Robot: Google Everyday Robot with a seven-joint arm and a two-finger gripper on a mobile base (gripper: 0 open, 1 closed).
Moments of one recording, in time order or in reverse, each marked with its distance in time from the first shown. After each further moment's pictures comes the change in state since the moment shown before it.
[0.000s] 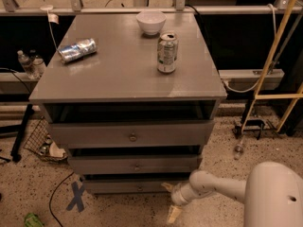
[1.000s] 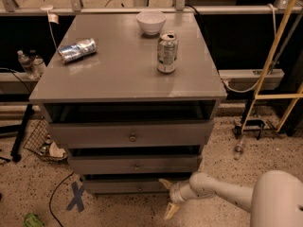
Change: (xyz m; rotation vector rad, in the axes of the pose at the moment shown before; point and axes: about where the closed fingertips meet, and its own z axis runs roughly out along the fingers) arm -0.007 -0.021 0.007 0.108 -0.045 -0.106
